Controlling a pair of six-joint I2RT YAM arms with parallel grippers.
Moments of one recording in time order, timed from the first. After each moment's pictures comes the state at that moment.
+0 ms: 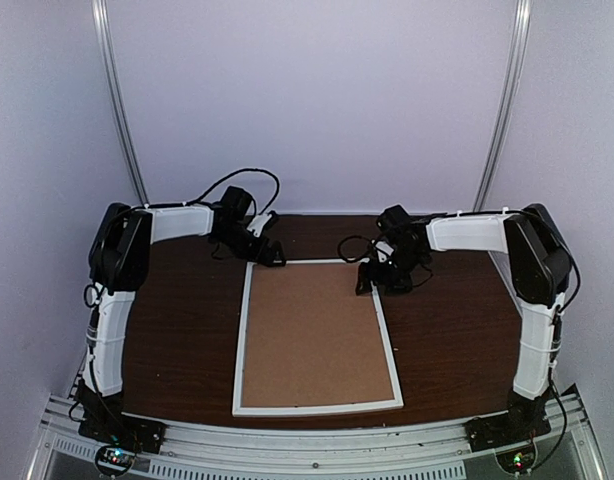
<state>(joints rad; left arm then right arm) -0.44 2.29 1.80 -0.49 0.38 0.02 0.50 2.00 1.43 -0.61 -0.22 0.39</state>
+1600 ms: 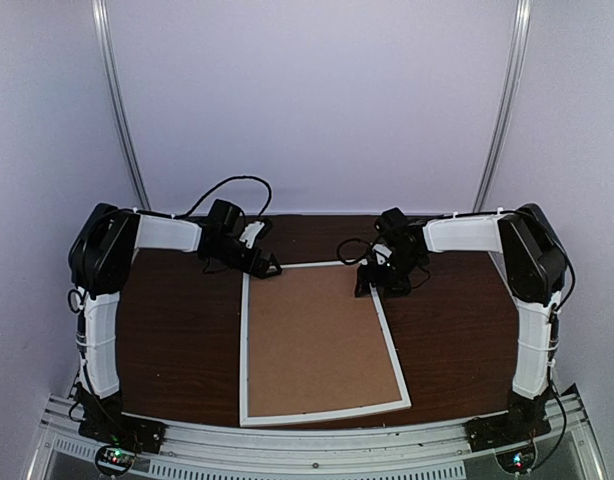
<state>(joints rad) -0.44 2.15 1.48 -0.20 0.45 0.03 0.50 2.04 1.44 -0.60 -0.23 0.40</state>
